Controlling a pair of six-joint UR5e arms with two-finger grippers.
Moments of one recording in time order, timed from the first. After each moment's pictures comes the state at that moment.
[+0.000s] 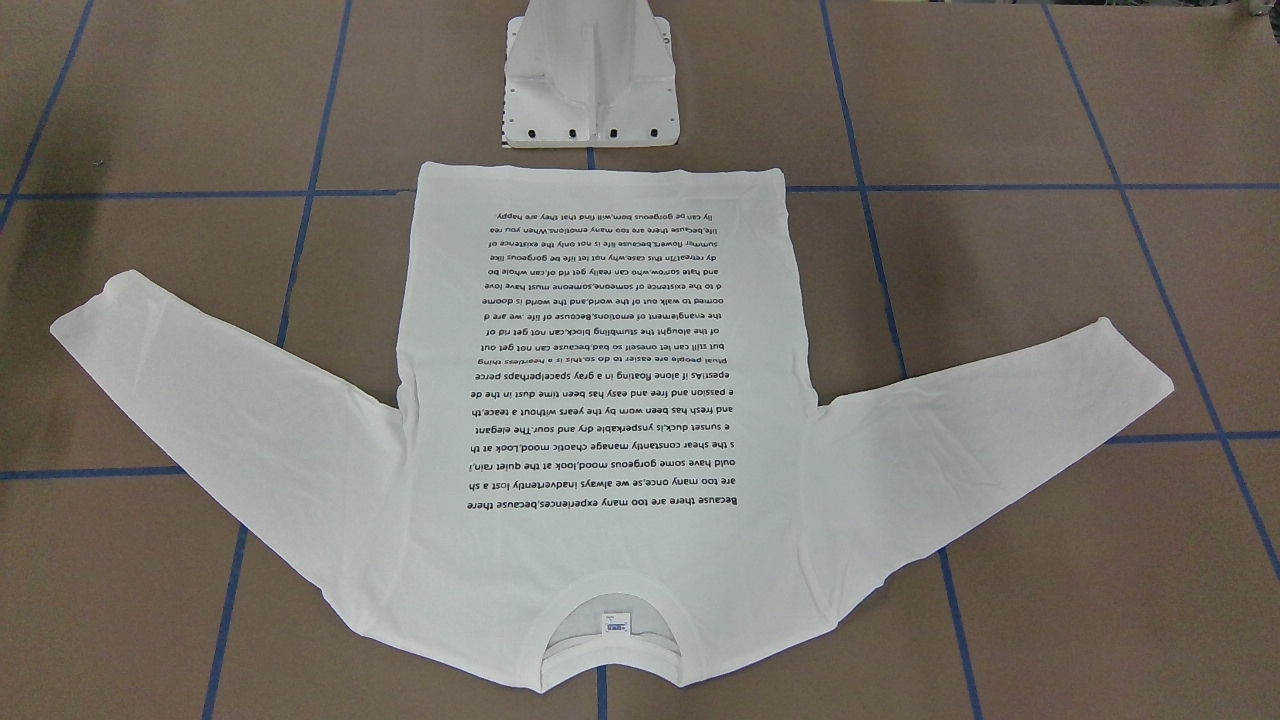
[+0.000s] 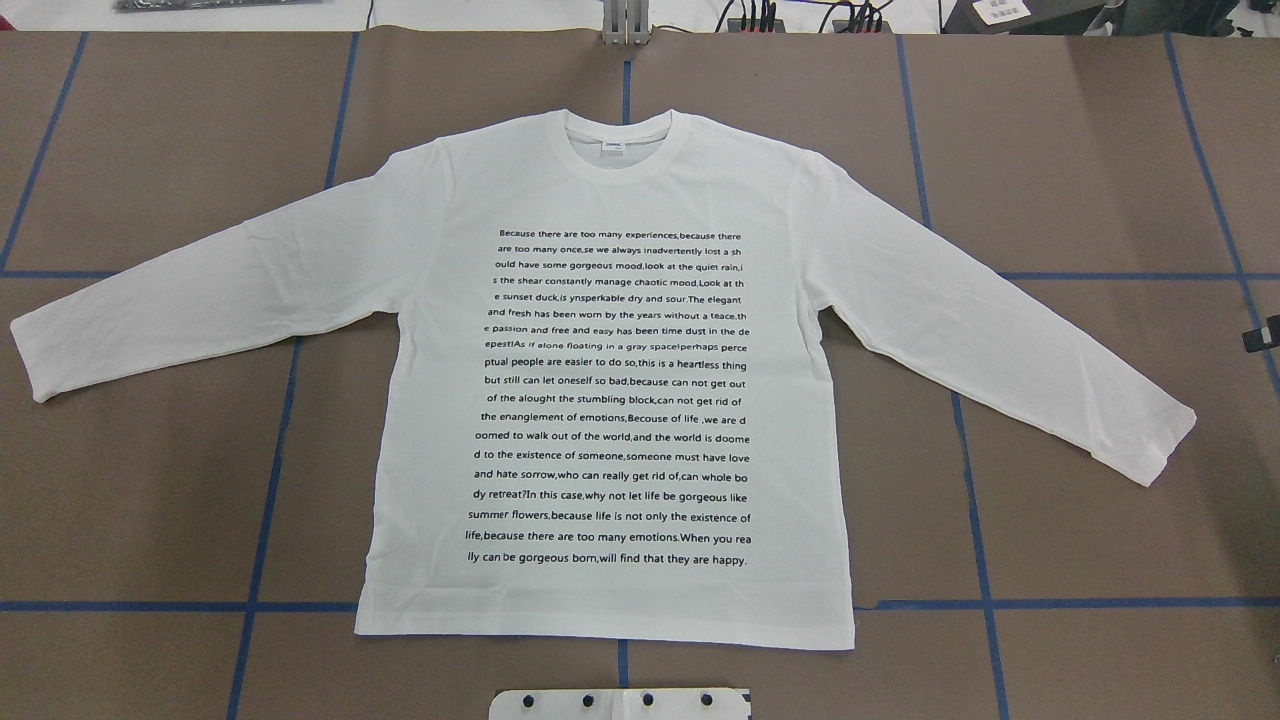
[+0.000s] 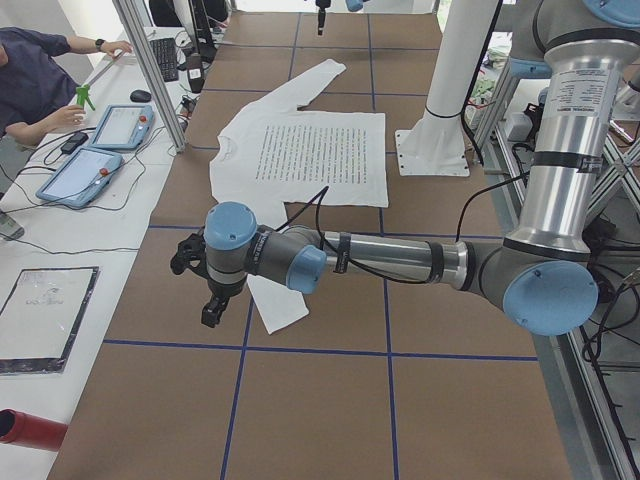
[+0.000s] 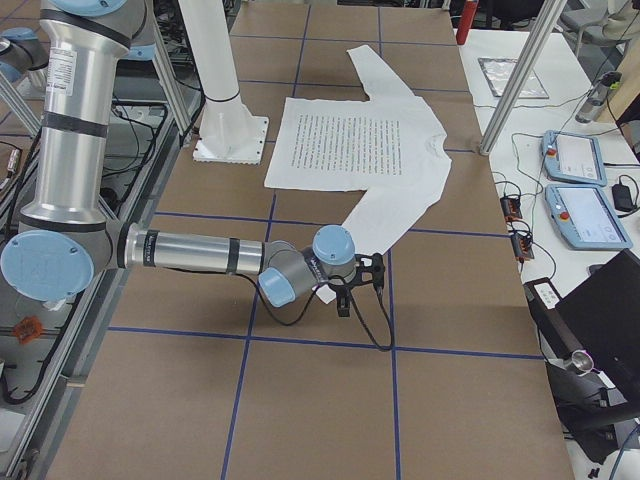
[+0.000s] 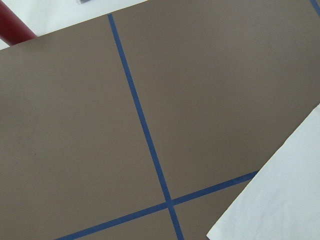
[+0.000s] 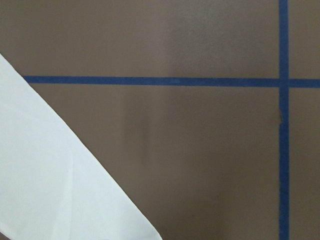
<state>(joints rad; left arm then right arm) -1.58 -1.69 -1.53 -1.86 -2.35 0.07 1.26 -1.75 1.63 -0.91 2.36 0.53</state>
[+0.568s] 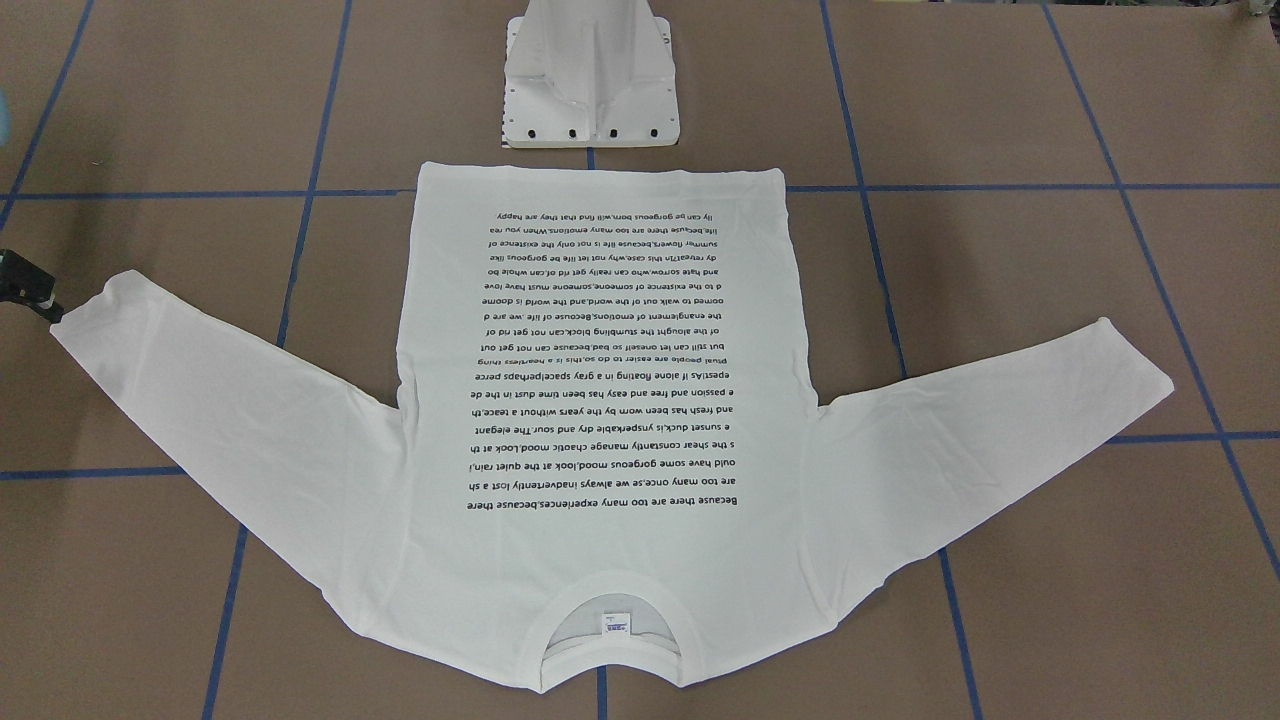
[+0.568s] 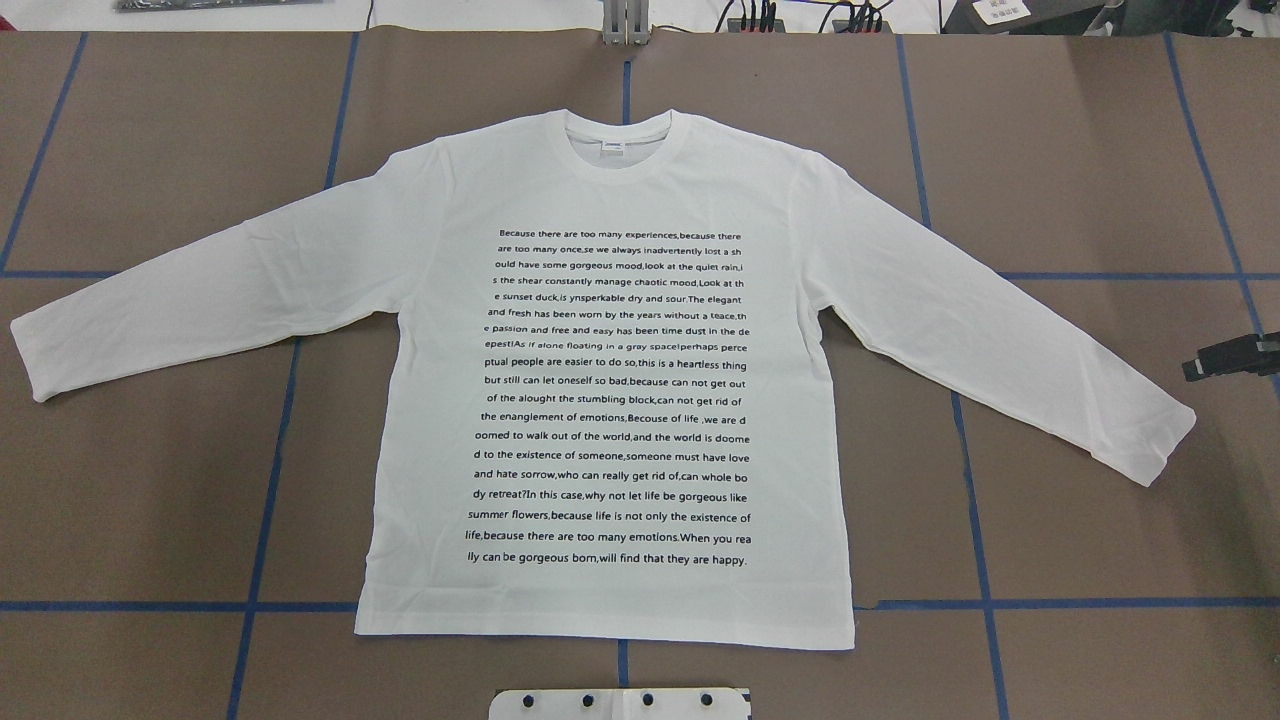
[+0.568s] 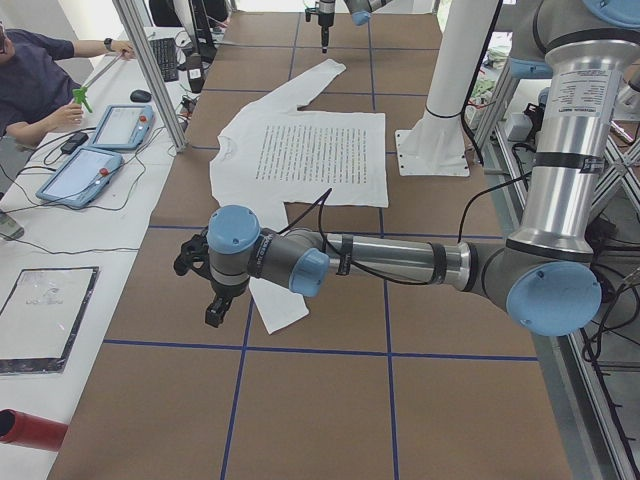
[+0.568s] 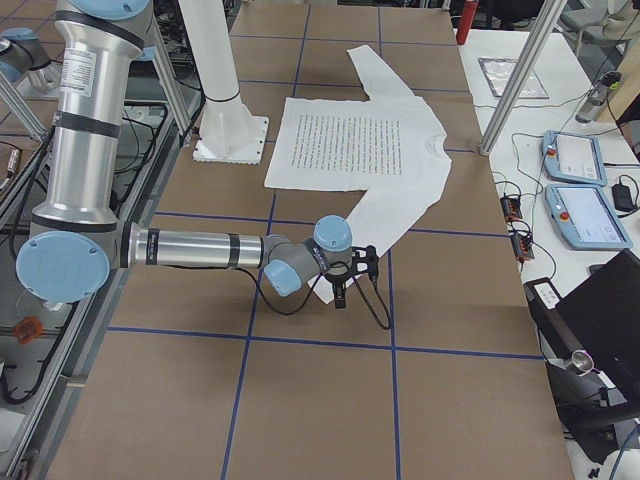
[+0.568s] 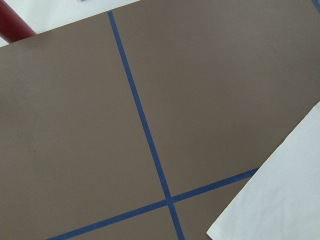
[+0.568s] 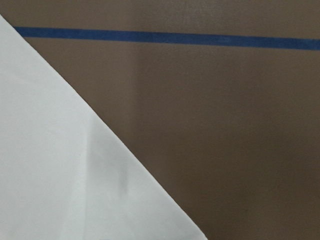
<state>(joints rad) -1.58 -1.68 -1.53 -1.87 -2.39 0.07 1.06 -1.75 1.66 -0.92 2.21 0.68</state>
